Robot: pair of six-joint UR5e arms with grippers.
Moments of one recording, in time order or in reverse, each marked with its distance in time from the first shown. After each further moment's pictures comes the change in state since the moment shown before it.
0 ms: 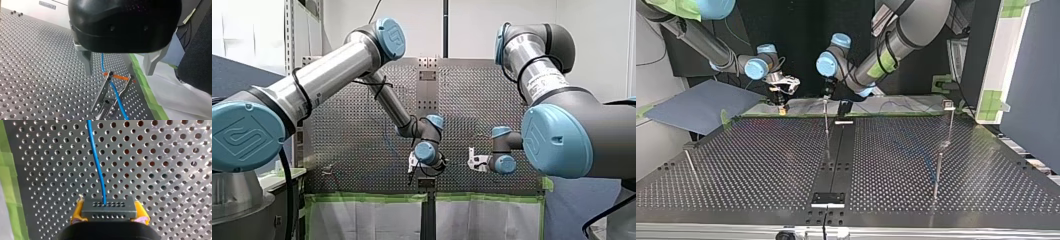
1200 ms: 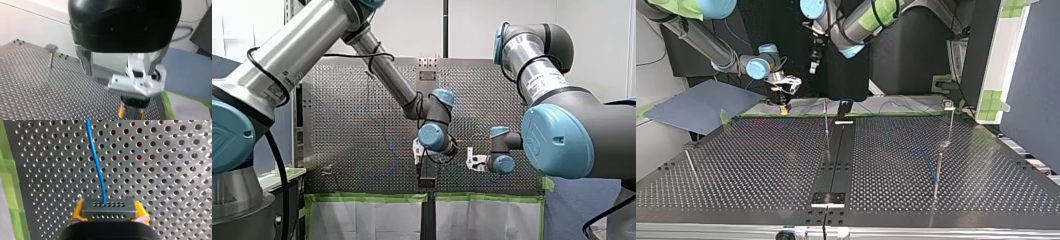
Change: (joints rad) left arm -0.242 0.282 -0.279 0.108 -0.216 -0.198; right arm 0.012 0.000 0.000 -0.001 0.001 0.019
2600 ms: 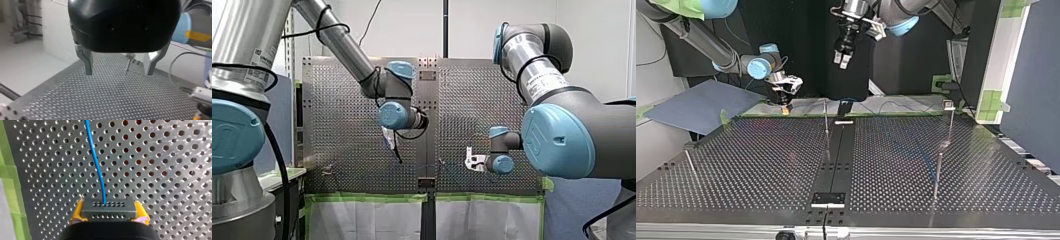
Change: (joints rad) left arm 0.095 0.392 -0.392 0.239 0.025 -0.184; right arm 0.008 0.000 0.000 0.000 -0.003 0.013
